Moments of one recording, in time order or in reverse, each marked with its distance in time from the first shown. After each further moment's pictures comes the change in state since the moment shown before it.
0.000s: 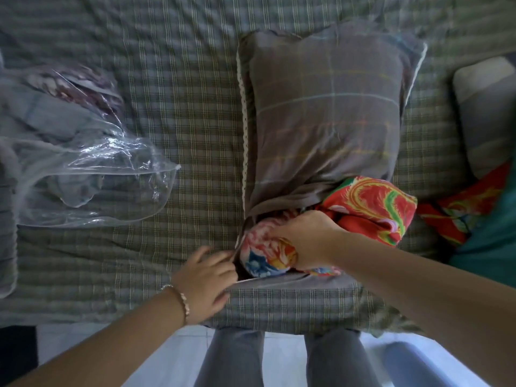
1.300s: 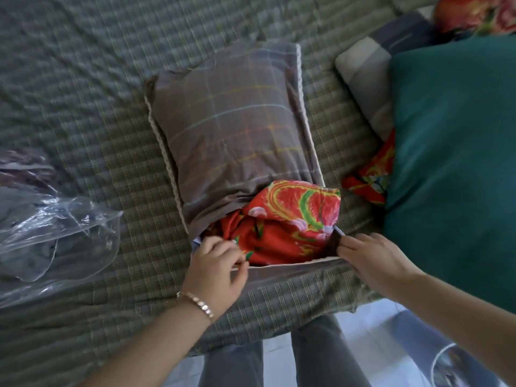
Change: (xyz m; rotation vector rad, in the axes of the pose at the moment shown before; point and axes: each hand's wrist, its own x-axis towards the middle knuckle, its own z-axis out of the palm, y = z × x) left_hand 0.082 0.082 -0.034 -0.128 0.431 -0.136; right_hand -0.180 0.067 0.089 0.023 0.235 0.354
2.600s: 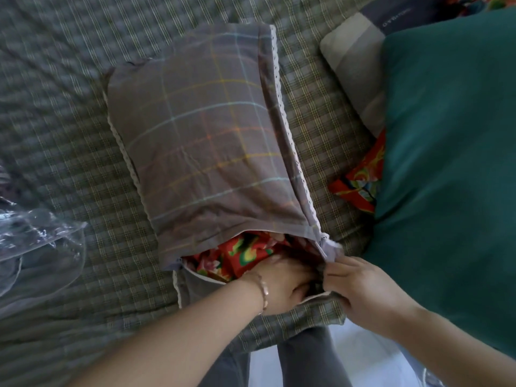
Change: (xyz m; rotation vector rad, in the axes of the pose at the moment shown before) left_hand 0.087 0.085 0.090 -0.182 -0.691 0.504; right_hand -0.015 0.026 0.025 0.421 0.223 -0.084
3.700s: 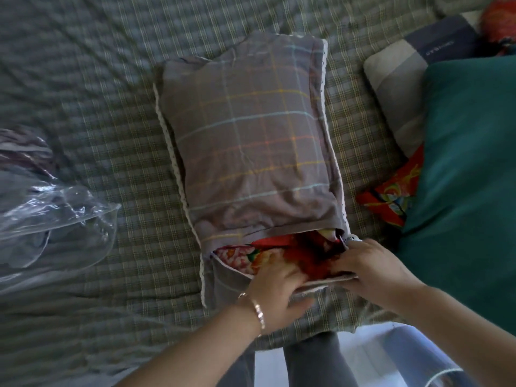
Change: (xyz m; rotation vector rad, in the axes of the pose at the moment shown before) left_hand -0.056 -0.004 0.028 -0.069 0.330 -0.258; right_hand 0.039 0.006 -0.003 -0.138 -0.109 0.008
